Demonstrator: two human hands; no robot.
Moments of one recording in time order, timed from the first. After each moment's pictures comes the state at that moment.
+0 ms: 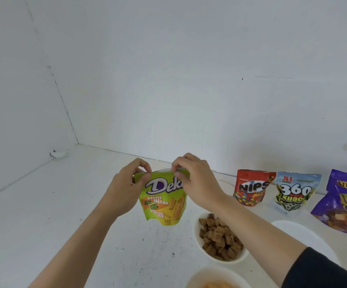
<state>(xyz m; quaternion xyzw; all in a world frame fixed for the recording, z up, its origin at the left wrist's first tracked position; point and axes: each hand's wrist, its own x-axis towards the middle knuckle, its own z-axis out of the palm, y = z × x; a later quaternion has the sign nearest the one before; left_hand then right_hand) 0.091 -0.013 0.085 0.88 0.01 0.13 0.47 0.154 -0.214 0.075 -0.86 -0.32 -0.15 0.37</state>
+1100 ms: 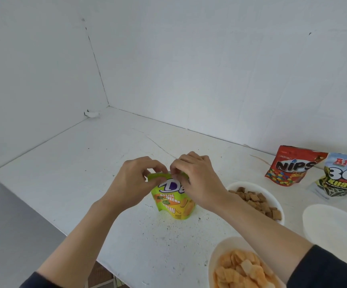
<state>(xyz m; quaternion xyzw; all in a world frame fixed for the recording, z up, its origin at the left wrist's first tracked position) 0.032 0.035 0.034 0.92 -0.02 0.15 0.36 0.109 -0.151 0.019 -0.85 -0.43 -0.11 0.29</state>
